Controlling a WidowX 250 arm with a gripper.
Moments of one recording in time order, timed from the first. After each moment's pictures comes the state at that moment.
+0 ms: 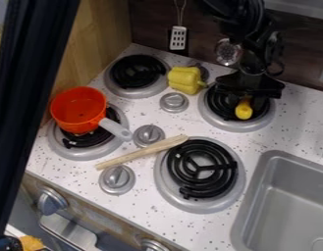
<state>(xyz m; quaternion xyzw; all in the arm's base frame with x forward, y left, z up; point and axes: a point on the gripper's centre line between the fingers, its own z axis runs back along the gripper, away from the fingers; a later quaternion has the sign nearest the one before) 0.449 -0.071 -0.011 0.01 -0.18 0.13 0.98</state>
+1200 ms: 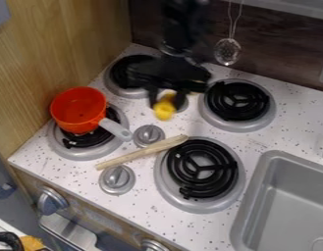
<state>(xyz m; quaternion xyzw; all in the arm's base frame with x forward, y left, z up) 0.314 0.021 0.068 0.08 -0.12 0.21 0.97</state>
